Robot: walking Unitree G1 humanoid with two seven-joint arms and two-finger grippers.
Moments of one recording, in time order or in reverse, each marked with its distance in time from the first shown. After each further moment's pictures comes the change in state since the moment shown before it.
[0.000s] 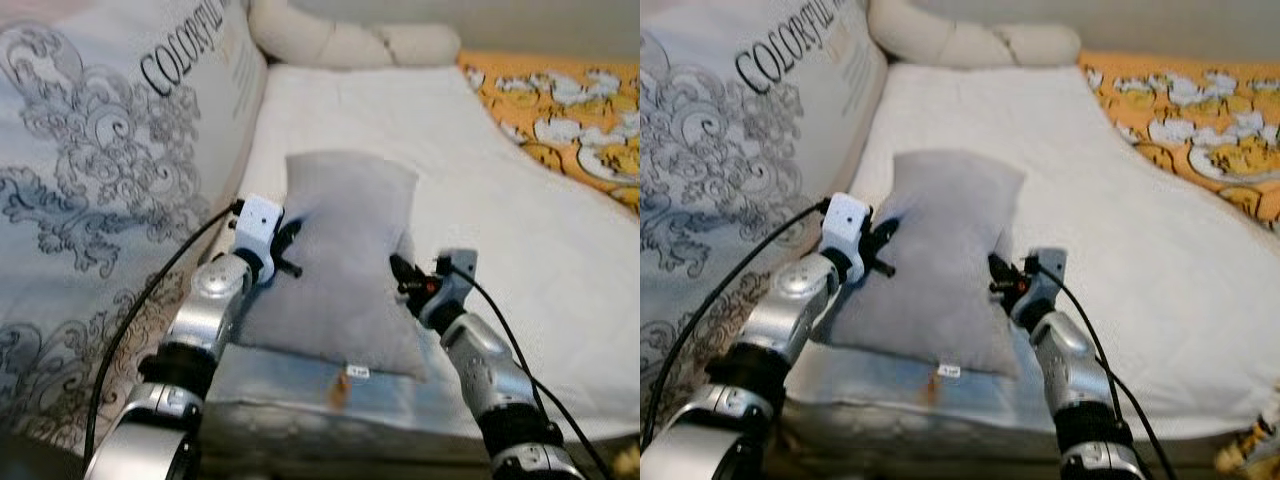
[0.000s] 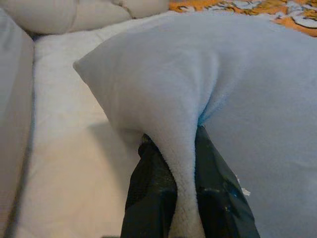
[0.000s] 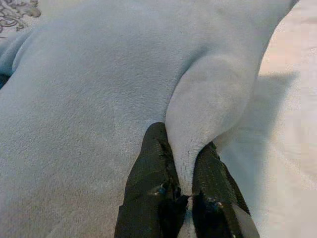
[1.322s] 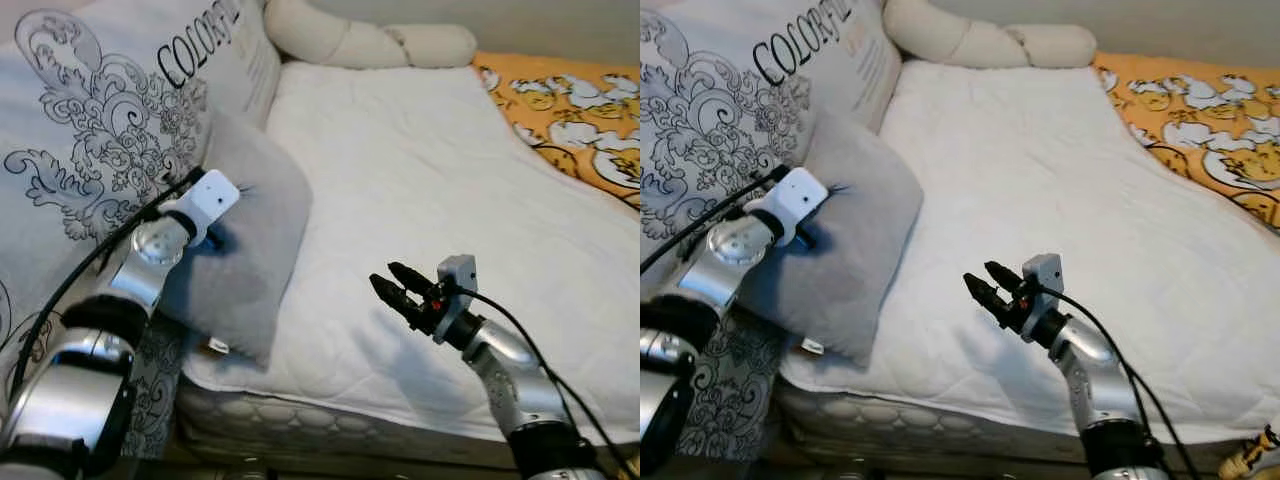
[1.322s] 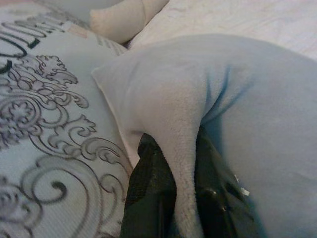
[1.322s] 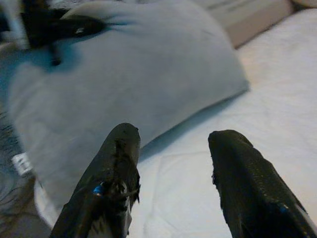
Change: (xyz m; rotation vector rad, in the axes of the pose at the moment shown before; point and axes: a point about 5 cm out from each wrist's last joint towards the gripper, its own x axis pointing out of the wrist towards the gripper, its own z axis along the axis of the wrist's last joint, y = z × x) left arm -0.016 0.090 0.026 0.657 0.133 0.180; right arm -0.029 0.001 0.013 -0.222 0.041 0.364
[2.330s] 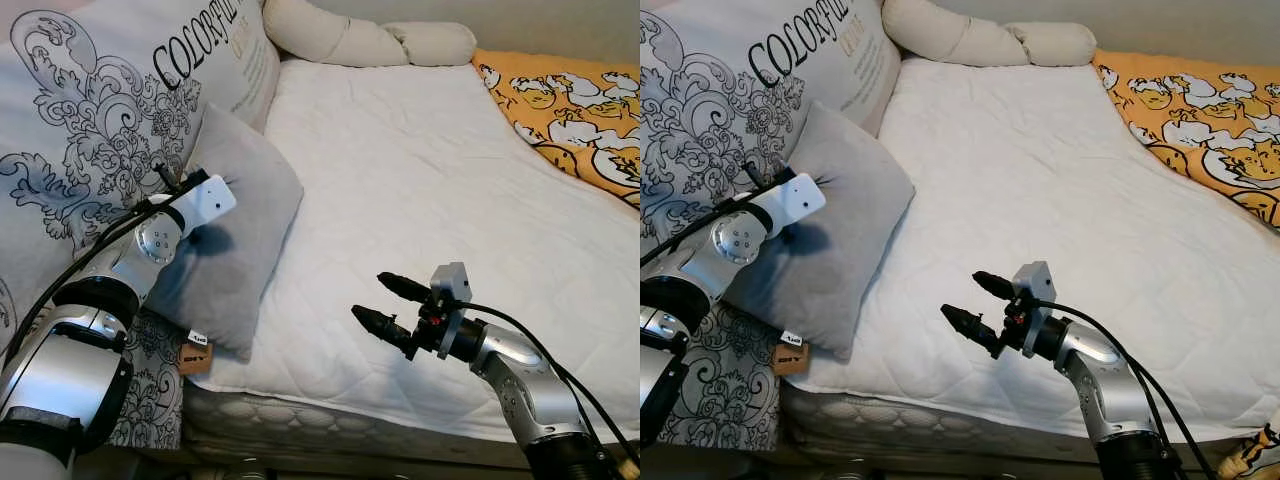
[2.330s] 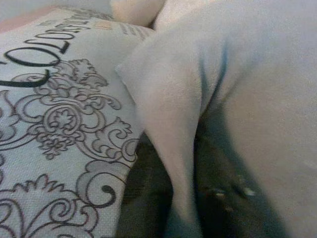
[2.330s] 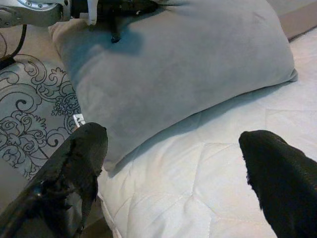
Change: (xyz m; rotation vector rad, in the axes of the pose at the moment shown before) left arm 0.002 0.013 -0.013 0.243 0.100 0.103; right arm -0.008 0.017 0.003 -0.023 0.078 0.185
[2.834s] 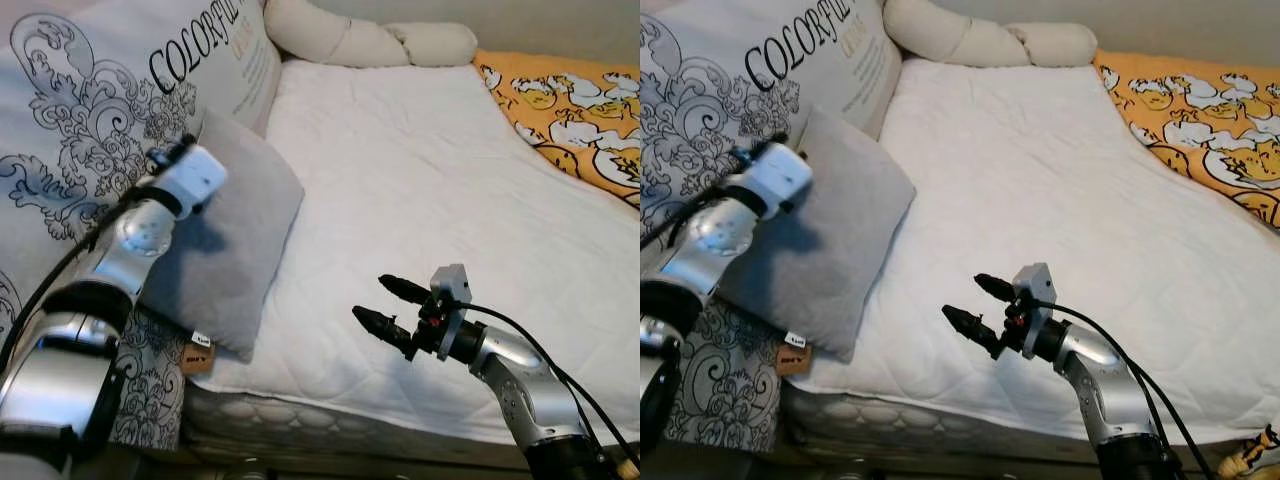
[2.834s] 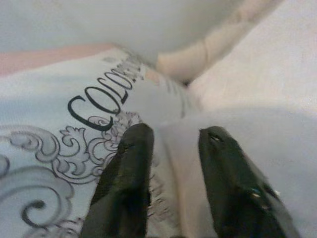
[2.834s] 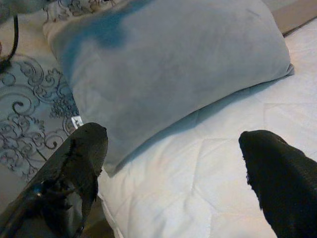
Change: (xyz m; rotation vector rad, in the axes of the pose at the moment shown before) left arm -0.011 0.020 0.016 -0.304 -0.238 0.183; right arm -0.002 0.000 -0.004 0.033 0.005 -0.022
